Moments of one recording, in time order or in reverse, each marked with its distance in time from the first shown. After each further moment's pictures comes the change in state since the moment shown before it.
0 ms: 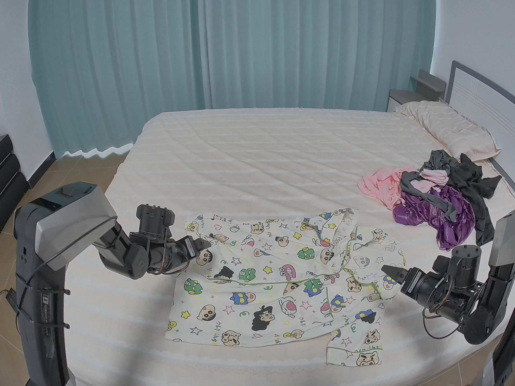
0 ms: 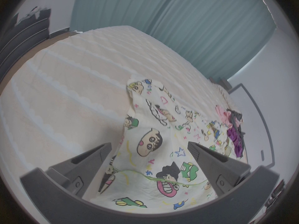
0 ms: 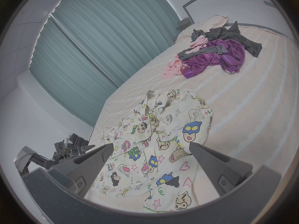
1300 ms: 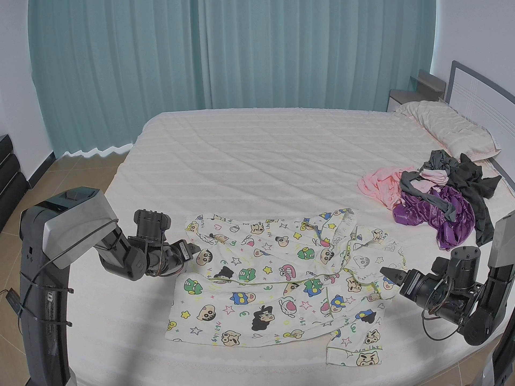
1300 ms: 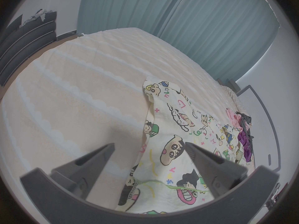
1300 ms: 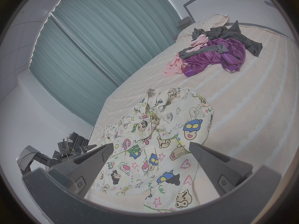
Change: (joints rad) left arm 0.037 0.053 -0.016 -0.009 0.055 0.024; right arm 0.011 0.001 0.007 0.000 0.000 0.000
